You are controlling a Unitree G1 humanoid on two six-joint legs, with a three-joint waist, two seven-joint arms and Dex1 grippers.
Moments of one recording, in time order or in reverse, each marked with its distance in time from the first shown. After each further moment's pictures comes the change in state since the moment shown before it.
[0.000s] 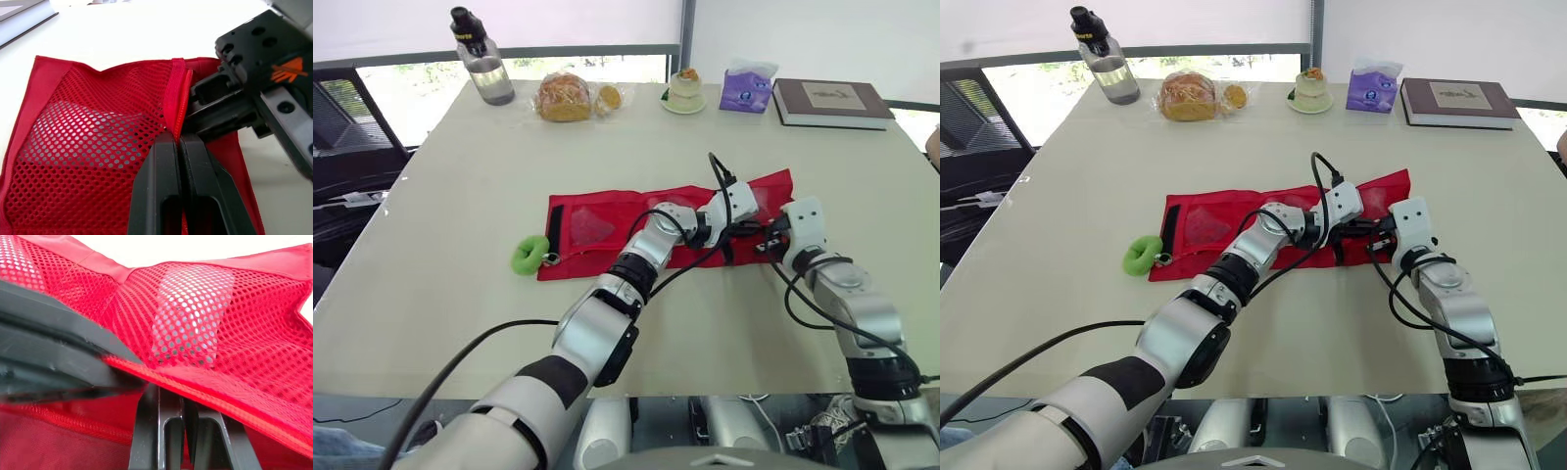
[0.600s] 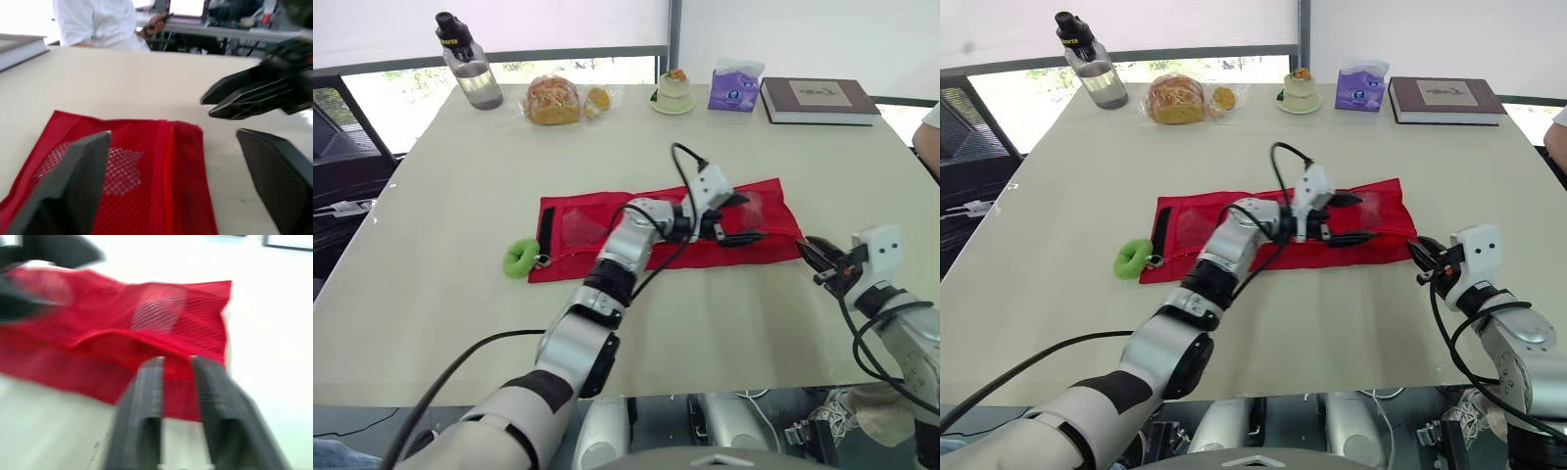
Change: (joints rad) left arm 0.216 0.225 0.086 -0.569 -0.297 0.321 -0.279; right arm 0.238 -0.064 -0.292 -0.157 0.245 -0.067 0.167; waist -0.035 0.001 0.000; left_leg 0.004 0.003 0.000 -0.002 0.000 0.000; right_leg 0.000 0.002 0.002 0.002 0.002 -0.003
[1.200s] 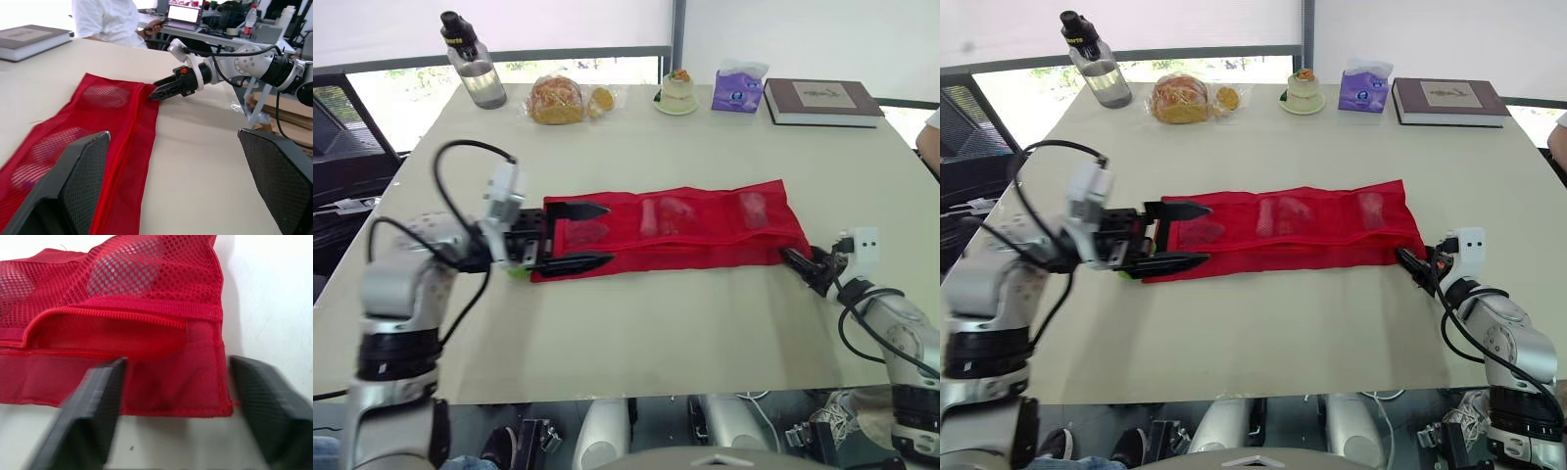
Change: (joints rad) left arm 0.450 0.662 0.402 -0.643 -0.474 0.397 -0.199; right arm -0.126 0.018 0.034 0.289 0.043 0.064 0.014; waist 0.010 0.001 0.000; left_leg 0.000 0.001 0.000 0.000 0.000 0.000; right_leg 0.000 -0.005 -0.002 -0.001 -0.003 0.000
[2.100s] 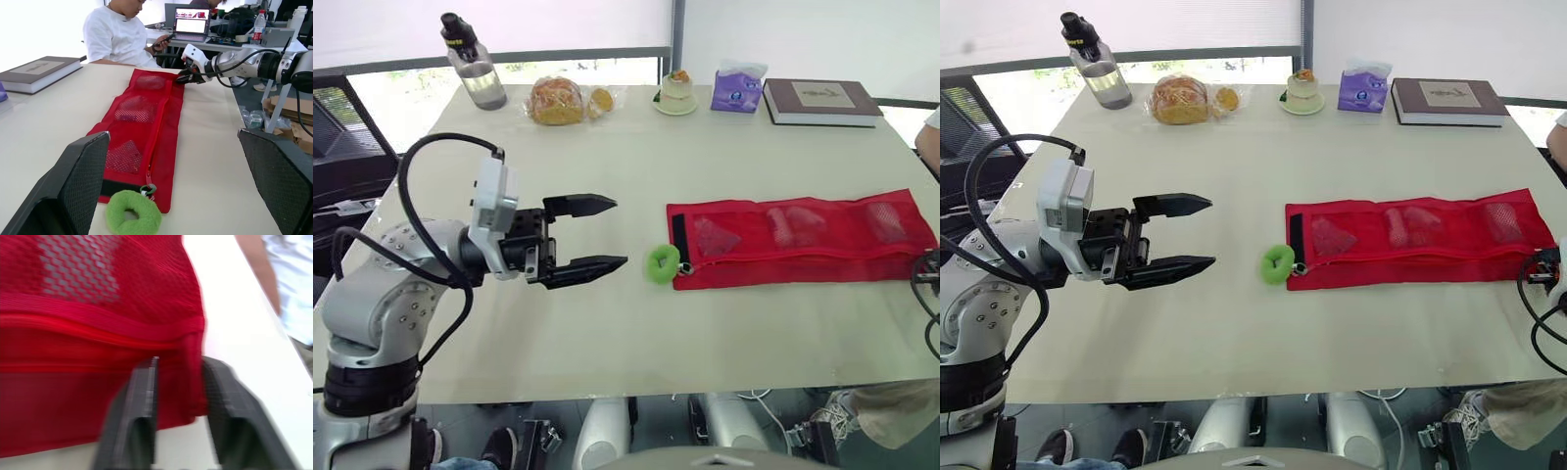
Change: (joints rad) left arm 0.066 0.012 0.000 -0.225 -0.173 0.025 0.251; right arm -0.007 -0.320 -0.116 0.481 -0.283 -0.394 -0.082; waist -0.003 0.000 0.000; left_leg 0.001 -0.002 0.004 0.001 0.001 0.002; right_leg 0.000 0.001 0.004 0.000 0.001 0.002
